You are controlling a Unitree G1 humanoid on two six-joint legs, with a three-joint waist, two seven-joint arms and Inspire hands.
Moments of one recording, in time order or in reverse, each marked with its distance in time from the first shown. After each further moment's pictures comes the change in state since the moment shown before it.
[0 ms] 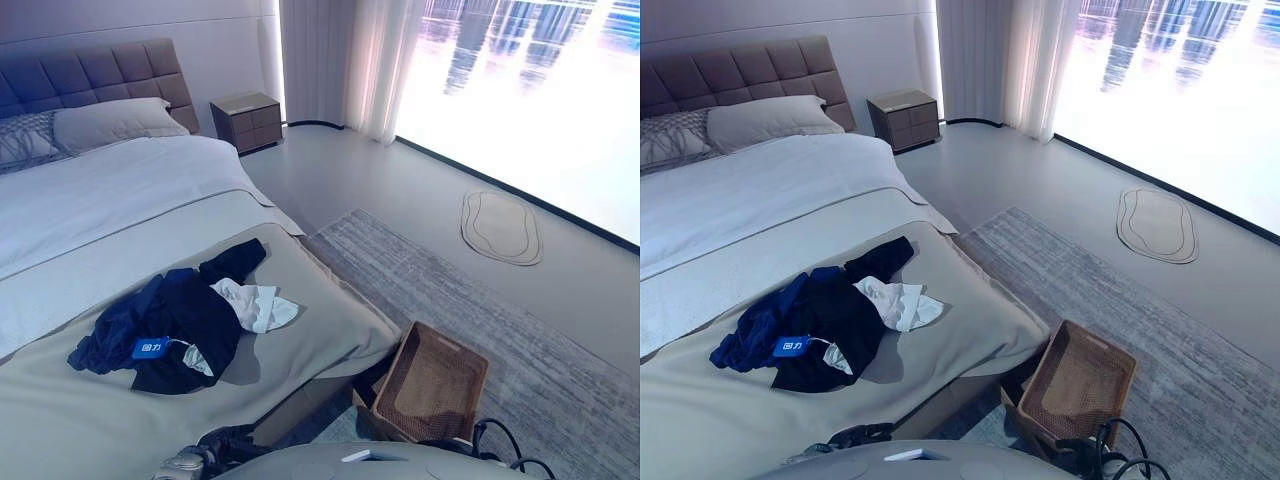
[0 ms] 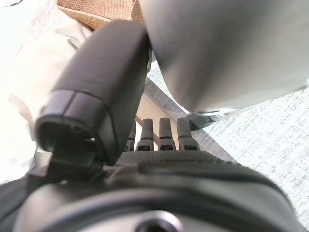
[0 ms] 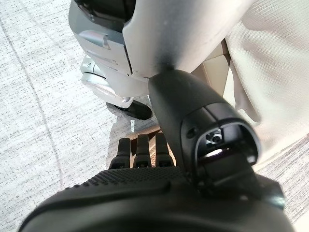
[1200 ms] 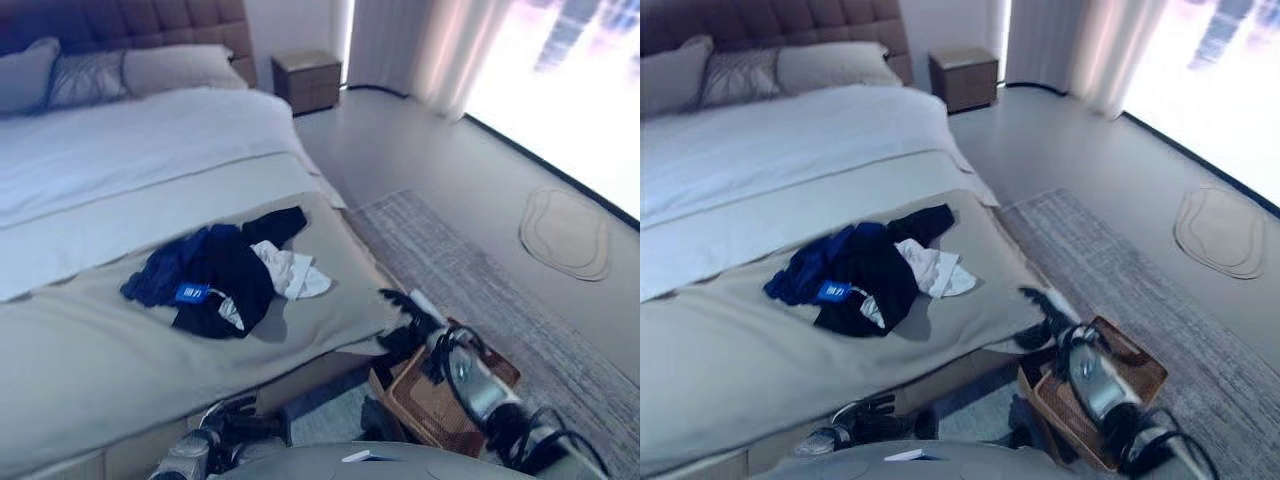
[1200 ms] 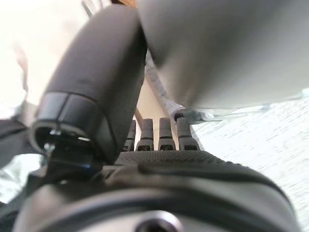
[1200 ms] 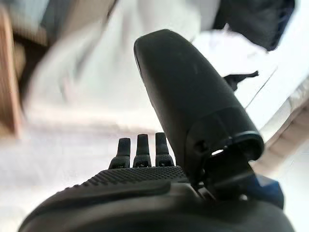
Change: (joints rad) left arm -0.055 0.010 -0.027 -0.082 -0.089 -0.022 0.067; right arm -0.358 -0.212 0.282 -0.656 -0.263 0.001 -0.324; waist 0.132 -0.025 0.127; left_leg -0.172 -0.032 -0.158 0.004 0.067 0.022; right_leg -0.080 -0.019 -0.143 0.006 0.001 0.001
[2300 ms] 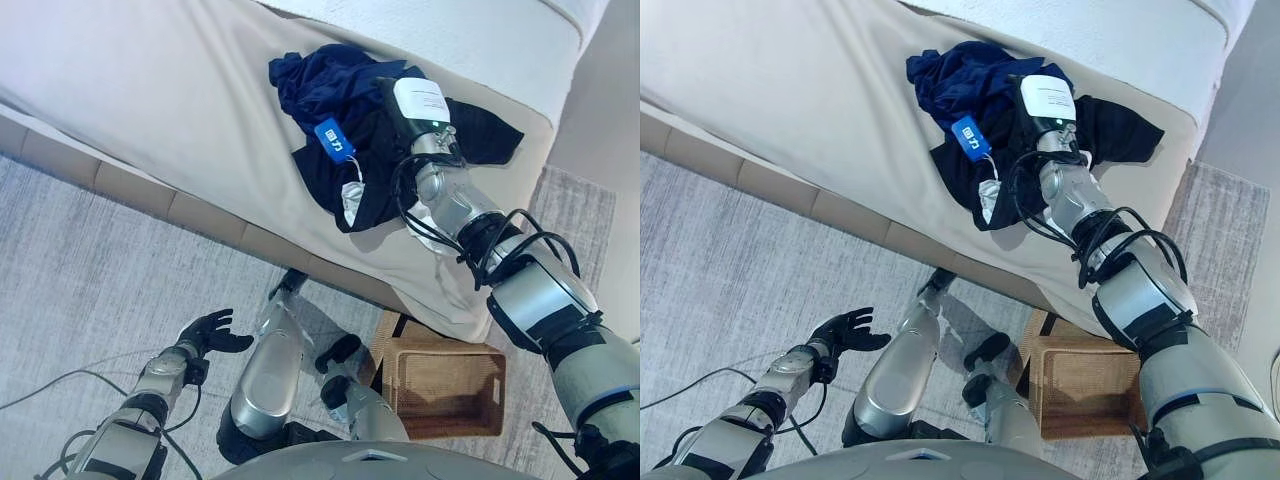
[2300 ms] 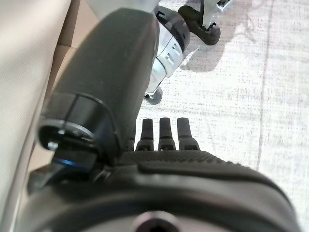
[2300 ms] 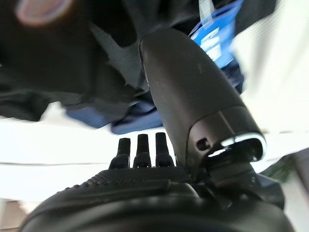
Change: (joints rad) left arm -0.201 0.153 -0.014 -0.045 -0.101 -0.059 -0.005; right arm -0.784 0.056 0.250 0.290 -0.209 0.062 -0.114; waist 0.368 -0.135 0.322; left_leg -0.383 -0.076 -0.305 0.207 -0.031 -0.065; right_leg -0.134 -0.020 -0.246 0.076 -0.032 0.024
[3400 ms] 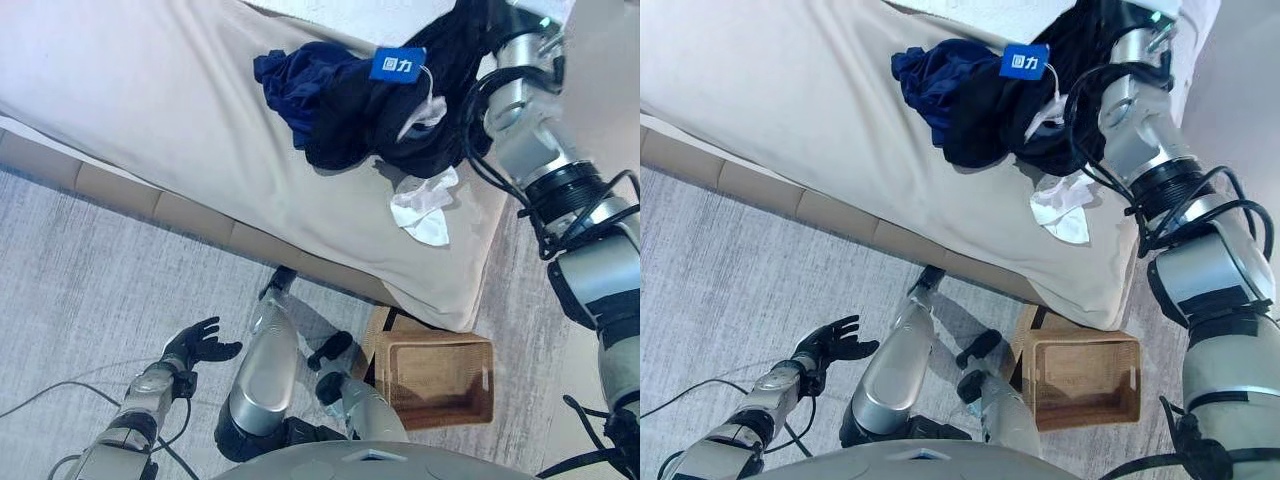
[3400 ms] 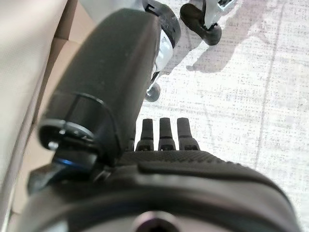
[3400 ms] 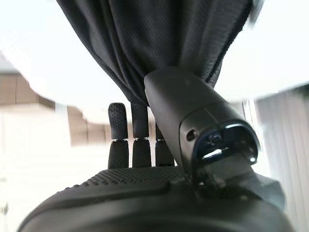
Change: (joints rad) left arm 0.105 0.025 0.102 -0.036 0.037 -0.008 0.006; right arm -0.117 -0.295 -0.187 -0.334 0.151 0.167 -0.150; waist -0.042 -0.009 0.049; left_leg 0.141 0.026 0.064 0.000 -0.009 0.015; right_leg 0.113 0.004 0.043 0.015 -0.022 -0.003
